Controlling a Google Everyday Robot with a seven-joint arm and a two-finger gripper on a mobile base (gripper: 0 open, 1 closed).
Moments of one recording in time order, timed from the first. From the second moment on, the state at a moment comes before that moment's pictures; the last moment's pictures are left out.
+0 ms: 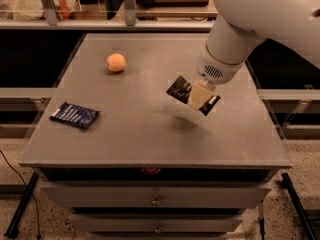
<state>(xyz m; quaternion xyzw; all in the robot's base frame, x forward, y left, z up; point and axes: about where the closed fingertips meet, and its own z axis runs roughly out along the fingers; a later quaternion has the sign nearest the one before) 0.534 -0.117 0.886 -0.50 0.85 -0.02 0.17</state>
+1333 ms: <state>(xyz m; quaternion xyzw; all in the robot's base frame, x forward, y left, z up) 0.534 -0.014 0.933 -0.64 0.74 0.01 0.22</state>
